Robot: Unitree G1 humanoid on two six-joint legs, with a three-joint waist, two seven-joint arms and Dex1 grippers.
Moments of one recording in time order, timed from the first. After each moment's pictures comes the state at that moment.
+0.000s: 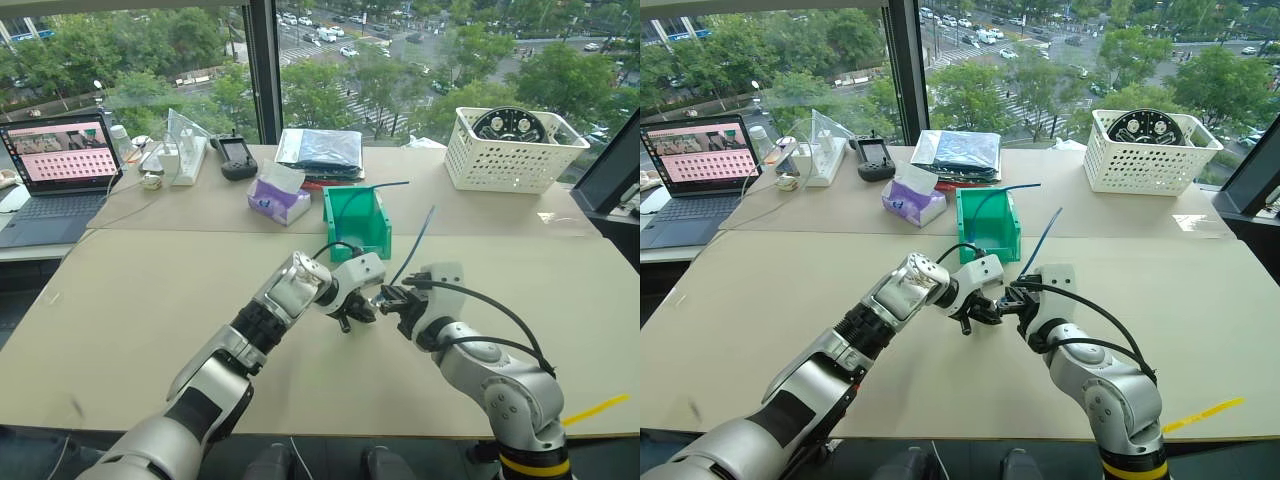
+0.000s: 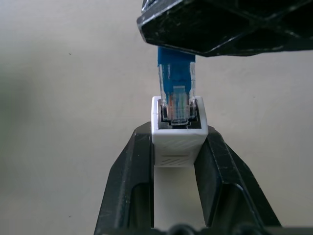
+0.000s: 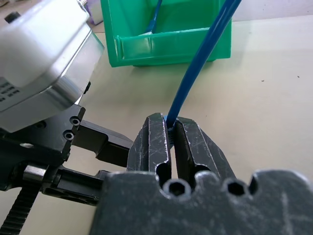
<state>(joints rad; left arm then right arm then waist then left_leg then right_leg) -0.97 0.12 -0.49 0.44 0.05 0.78 -1.03 -0.22 -0.27 0.00 -0.57 0.69 0.97 -0.17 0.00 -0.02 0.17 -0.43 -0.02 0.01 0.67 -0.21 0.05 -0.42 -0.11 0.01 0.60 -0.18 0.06</state>
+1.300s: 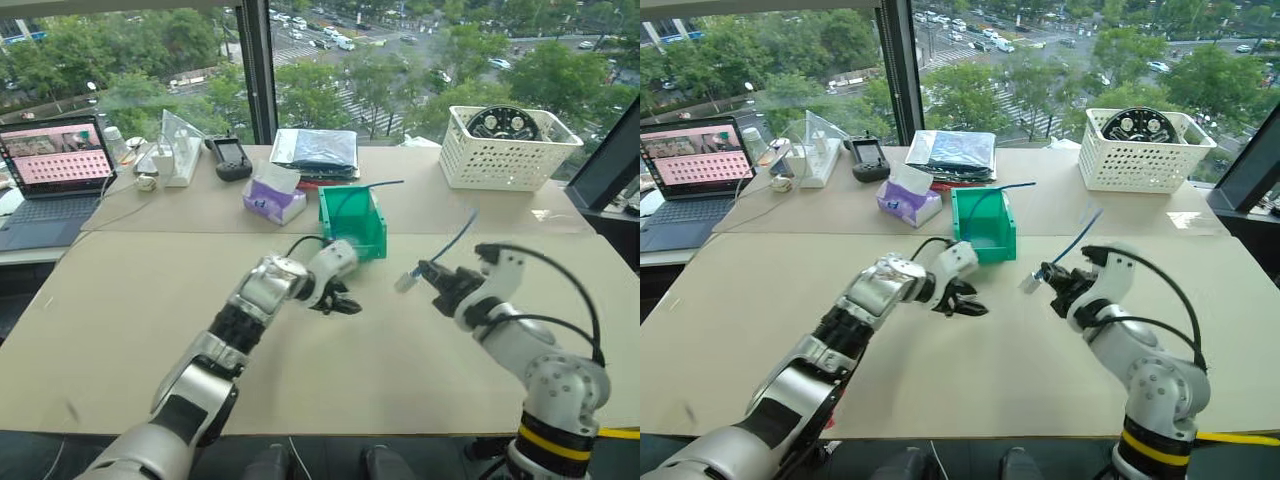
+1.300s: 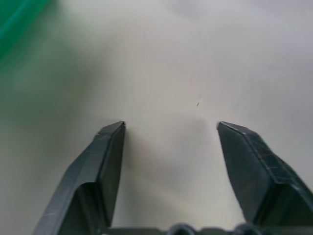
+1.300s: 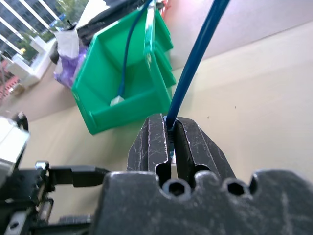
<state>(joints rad) -0.84 0.23 -0.32 0.33 -0.06 0.81 -0.95 -0.42 -0.25 -0.45 -0.43 0.94 1.10 -0.12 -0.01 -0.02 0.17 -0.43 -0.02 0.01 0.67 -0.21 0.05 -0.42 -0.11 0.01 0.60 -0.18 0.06</state>
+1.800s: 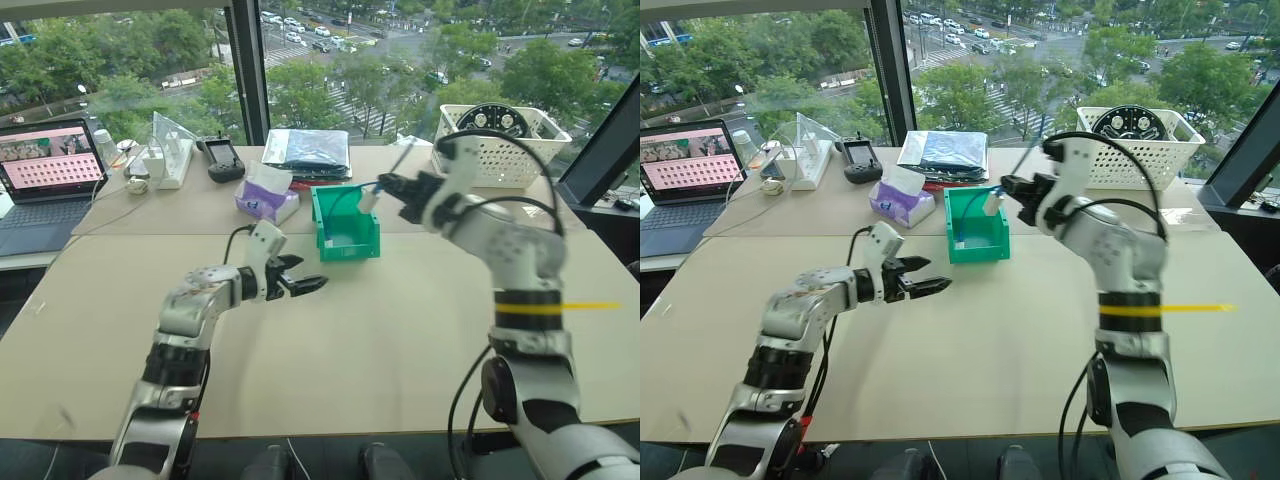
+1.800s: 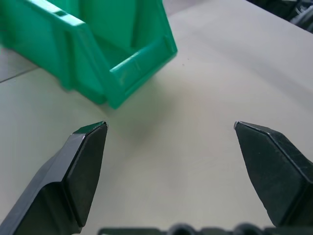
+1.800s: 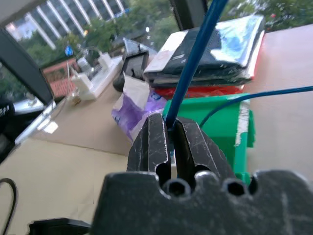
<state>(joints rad) -0.56 0.35 0.04 -0.03 -0.28 0.79 -0.81 -1.03 -0.33 -0.08 0.41 0.59 0.74 0.31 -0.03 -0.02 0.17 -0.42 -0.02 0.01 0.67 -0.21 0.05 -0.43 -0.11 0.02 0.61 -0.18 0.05</state>
